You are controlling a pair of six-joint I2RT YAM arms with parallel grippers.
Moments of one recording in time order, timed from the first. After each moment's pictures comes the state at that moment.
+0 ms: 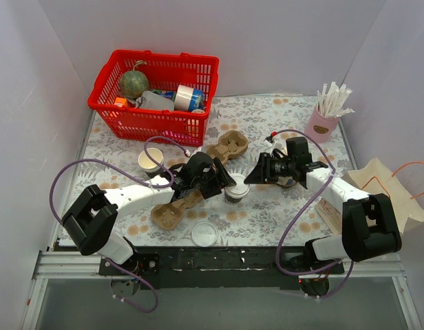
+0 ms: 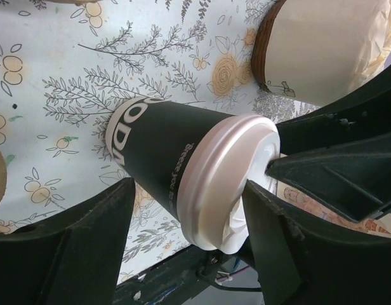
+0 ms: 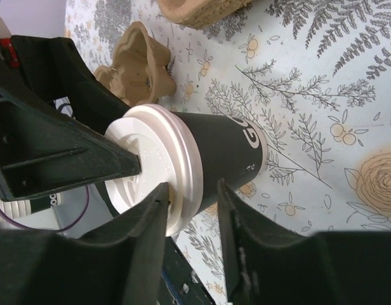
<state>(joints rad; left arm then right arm) -0.85 1.49 0.88 -0.10 0.02 -1.21 0.28 1.37 0.73 -0.15 -0.82 0.39</state>
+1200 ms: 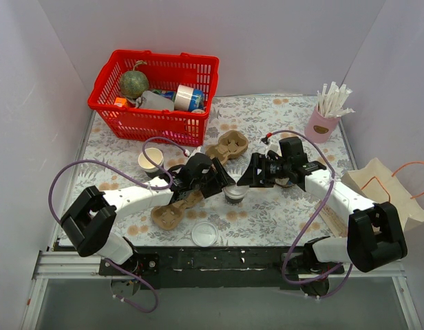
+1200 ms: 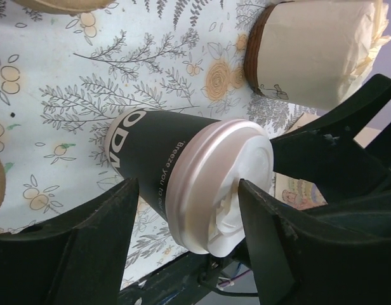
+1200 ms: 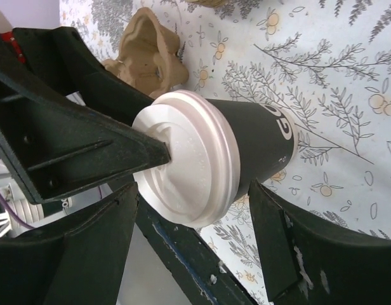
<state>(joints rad) -0.85 1.48 0.86 -0.07 0.00 -1.19 0.38 1.30 0.77 -0.27 -0.73 0.50</state>
